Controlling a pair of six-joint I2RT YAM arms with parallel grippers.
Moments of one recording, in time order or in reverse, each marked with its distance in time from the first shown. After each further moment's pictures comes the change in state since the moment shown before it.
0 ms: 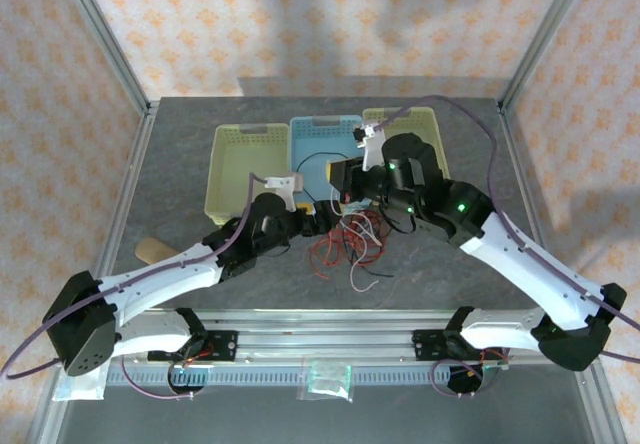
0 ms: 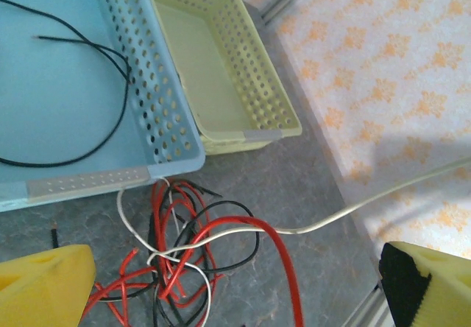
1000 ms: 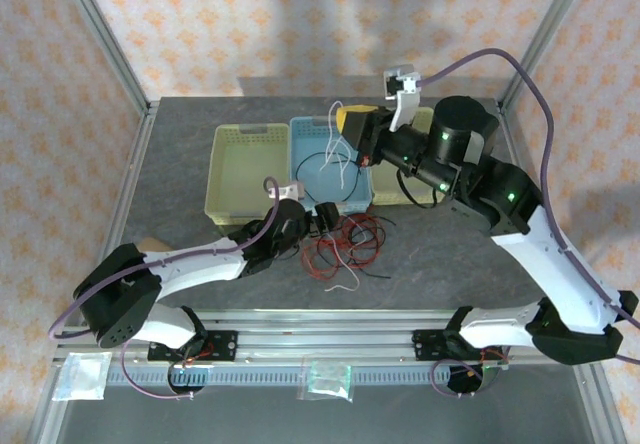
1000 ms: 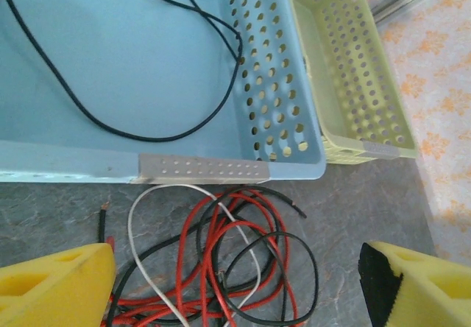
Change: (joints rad) left arm 0.000 0.208 -0.035 0.072 -0.170 -0.125; right arm 0.000 0.054 0.388 -0.041 0.037 -0.101
